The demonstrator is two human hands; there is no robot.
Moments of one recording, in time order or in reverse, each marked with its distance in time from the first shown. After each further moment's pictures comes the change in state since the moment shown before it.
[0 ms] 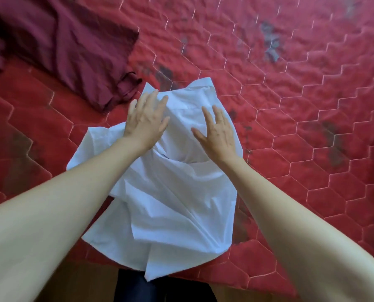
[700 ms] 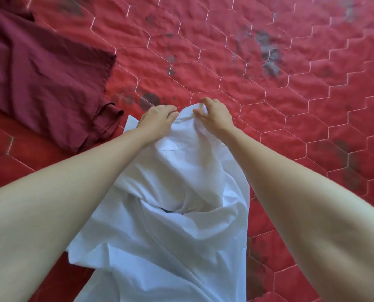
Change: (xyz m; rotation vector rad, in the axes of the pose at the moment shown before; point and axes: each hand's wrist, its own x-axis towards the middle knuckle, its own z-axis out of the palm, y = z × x) left_hand 0.145 0.004 0.041 -0.409 -0.310 -0.092; right_hand 0.172 0.040 0.013 0.188 -0.110 0.193
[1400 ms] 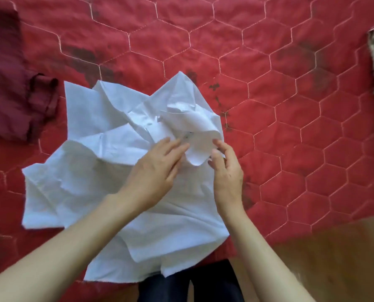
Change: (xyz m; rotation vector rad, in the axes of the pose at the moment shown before) left_hand -0.193 0.053 0.060 0.049 -0.281 0.432; right_hand -0.297 0.023 0.025 0.957 0.430 0.548
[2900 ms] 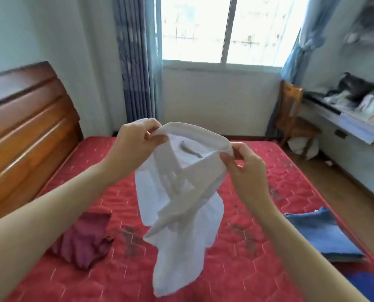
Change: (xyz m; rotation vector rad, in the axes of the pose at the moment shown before) left_hand -0.094 0.418 -0.340 0.141 0.865 0.320; right_hand -0.127 -0.411 -0.285 0.019 0.066 -1.068
